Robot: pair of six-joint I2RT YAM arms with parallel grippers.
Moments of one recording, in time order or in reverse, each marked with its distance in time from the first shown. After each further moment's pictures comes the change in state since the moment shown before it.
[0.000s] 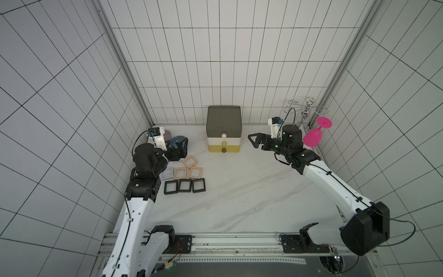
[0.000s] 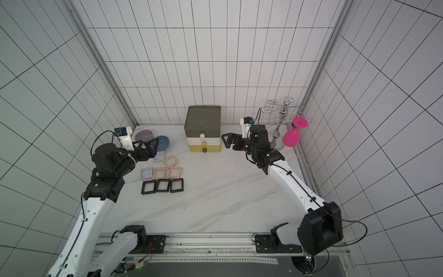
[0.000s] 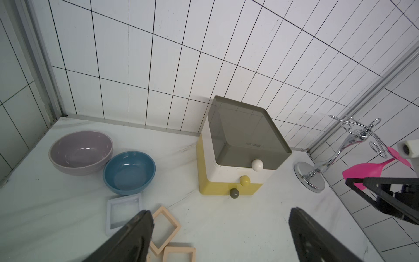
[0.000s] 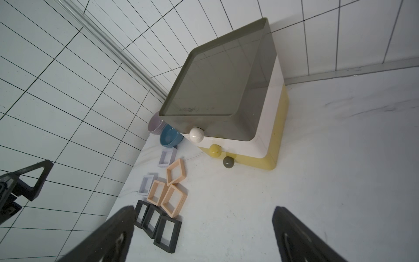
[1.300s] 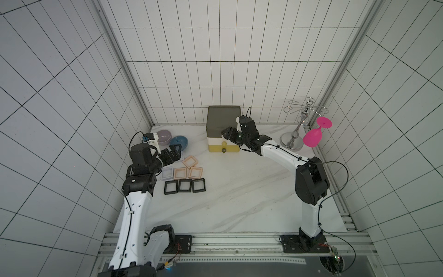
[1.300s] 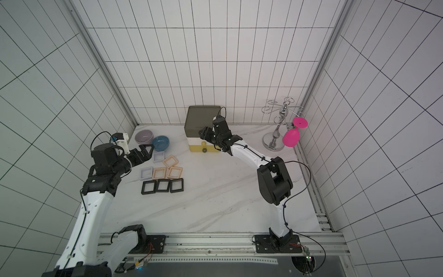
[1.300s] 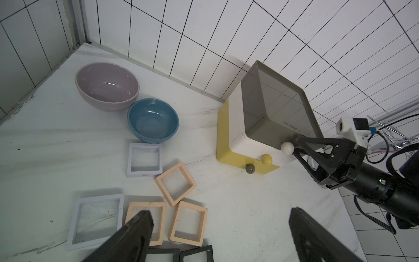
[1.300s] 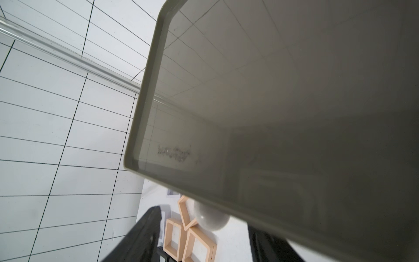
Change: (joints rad) left arm 0.154 0.089 0.022 -0.162 0.080 -0.070; right arm 0.157 0.588 0.480 0.031 0.141 0.296
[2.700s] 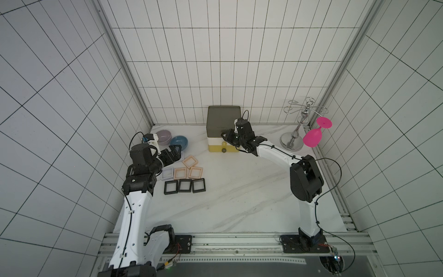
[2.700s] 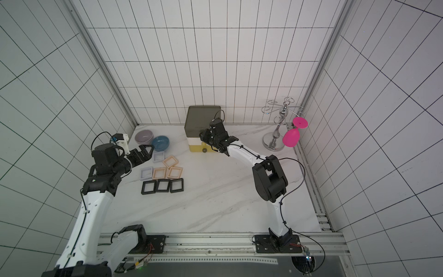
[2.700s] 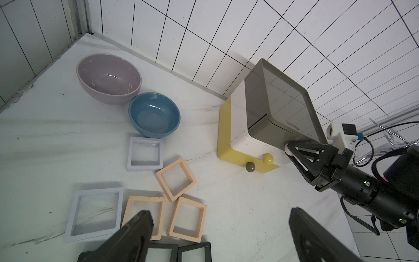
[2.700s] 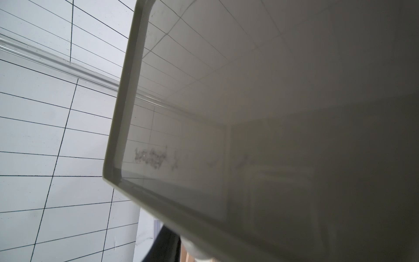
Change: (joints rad) left arm 0.000 0.003 0.002 -0.019 -0.005 -0.031; right arm 0.009 0.008 -0.049 0.045 0.045 0.064
